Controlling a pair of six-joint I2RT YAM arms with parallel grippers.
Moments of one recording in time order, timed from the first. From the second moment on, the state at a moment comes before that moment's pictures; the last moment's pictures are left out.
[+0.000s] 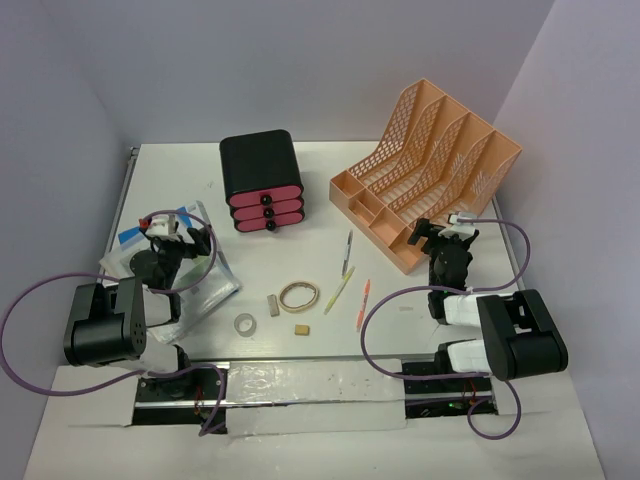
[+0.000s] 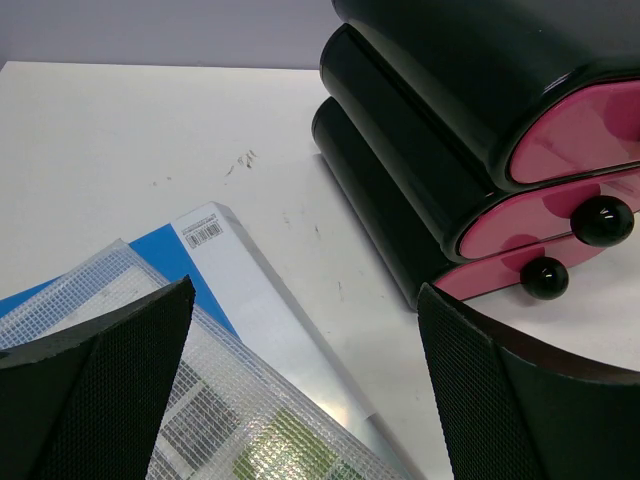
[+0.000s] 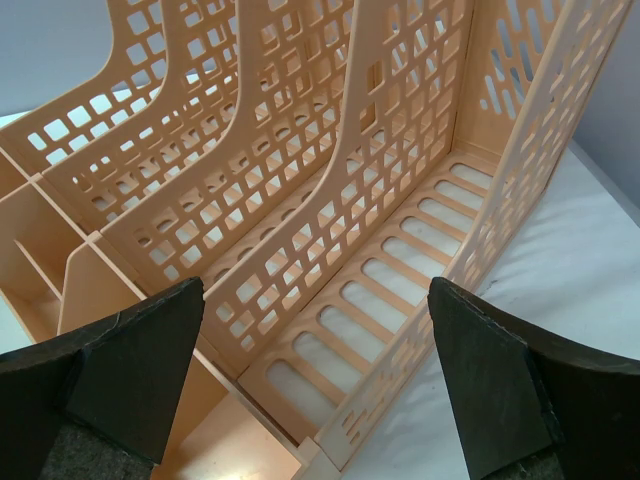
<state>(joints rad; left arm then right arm) 0.14 1.47 0.19 1.31 0.34 -0.12 0.10 1.32 0.16 1.13 0.32 0.13</state>
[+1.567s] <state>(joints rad) -0.95 1.56 1.20 -0.52 0.29 0.15 0.11 0.69 0.50 -0.63 0.38 1.07</state>
